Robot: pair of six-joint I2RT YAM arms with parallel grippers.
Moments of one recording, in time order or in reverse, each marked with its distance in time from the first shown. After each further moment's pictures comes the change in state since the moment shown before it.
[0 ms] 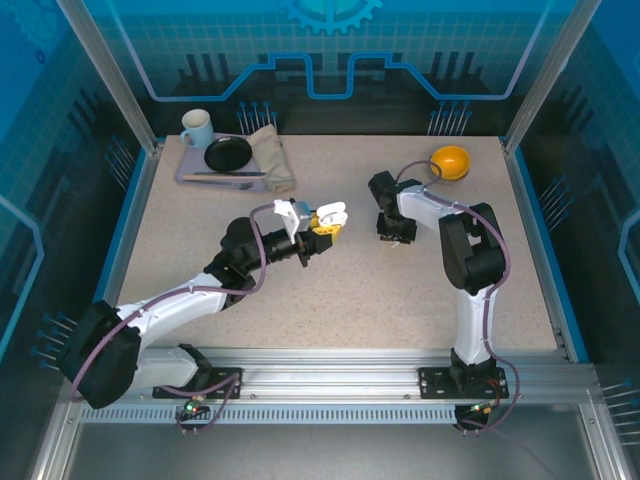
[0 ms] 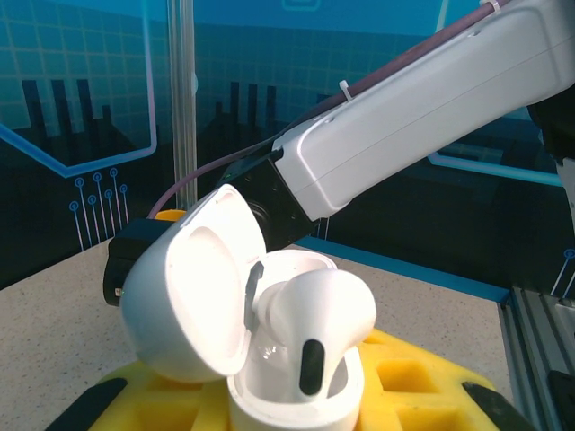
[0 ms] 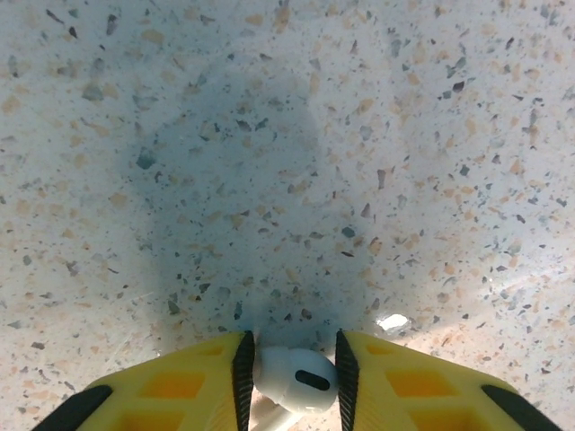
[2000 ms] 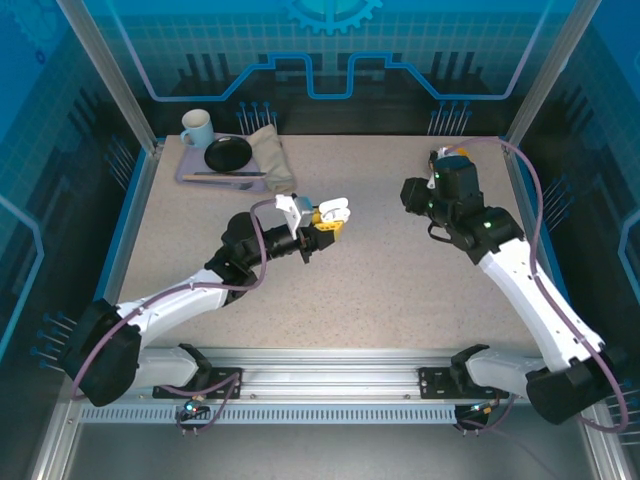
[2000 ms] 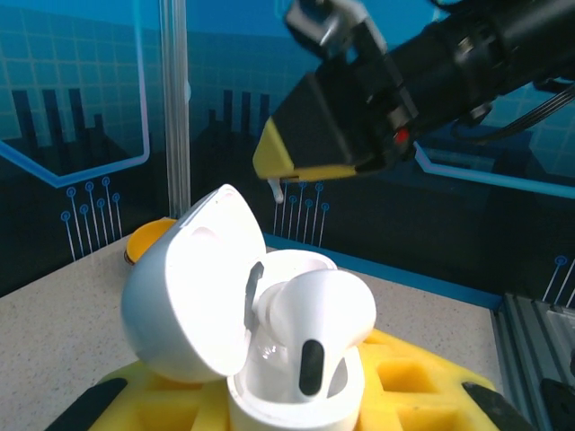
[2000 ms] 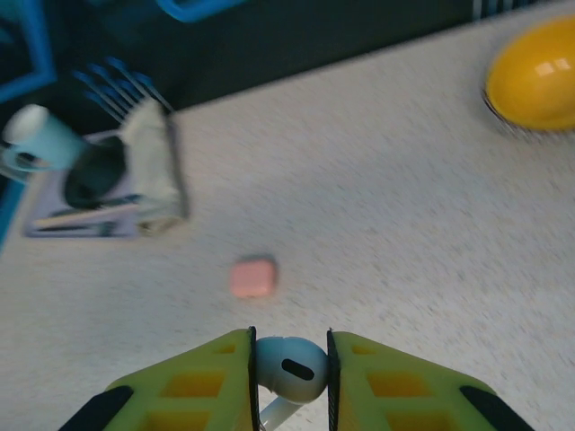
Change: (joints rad) left arm 0.002 0.016 0.051 -0.019 0.025 -0.009; right arm 0.039 -0.895 -0.191 0.224 -0.126 -0.119
